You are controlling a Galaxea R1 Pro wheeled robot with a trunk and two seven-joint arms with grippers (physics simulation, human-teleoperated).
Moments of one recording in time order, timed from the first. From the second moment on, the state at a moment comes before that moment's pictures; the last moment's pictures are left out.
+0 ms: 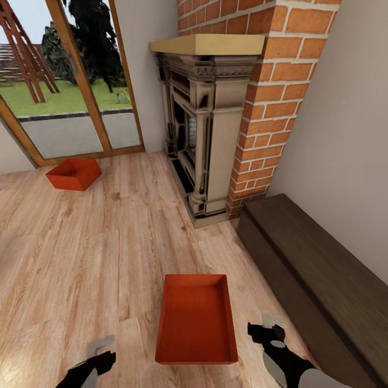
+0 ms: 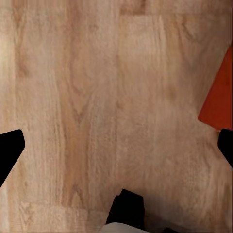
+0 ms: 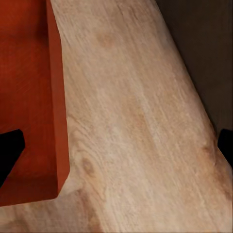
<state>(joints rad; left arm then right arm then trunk) -0.38 0.09 0.04 -0.48 0.30 0.19 0.19 -0.59 -0.04 0.53 -0.22 -0.52 -0.13 -0.25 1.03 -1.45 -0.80</state>
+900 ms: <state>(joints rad) -0.64 -0.16 0.03 -0.36 -0.09 0.06 0.20 -0.71 0.08 0.54 -0.04 -0.52 -0.20 -0.16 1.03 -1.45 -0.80</state>
